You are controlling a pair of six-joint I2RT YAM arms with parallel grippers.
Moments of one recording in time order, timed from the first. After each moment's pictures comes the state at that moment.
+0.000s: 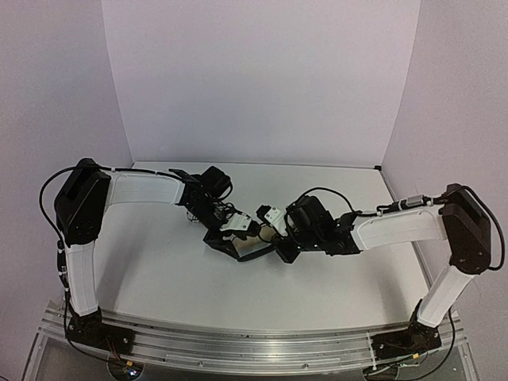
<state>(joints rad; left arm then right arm) -0.75 1.99 1.44 -0.60 0.55 1.11 0.91 1.71 0.98 -0.03 0.11 -0.11</state>
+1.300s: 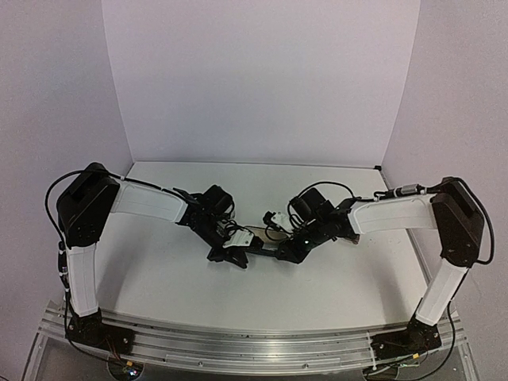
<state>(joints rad) -0.80 1.99 1.27 -0.38 0.61 1.01 0.80 1.79 1.08 -0.32 -0.19 -0.08</state>
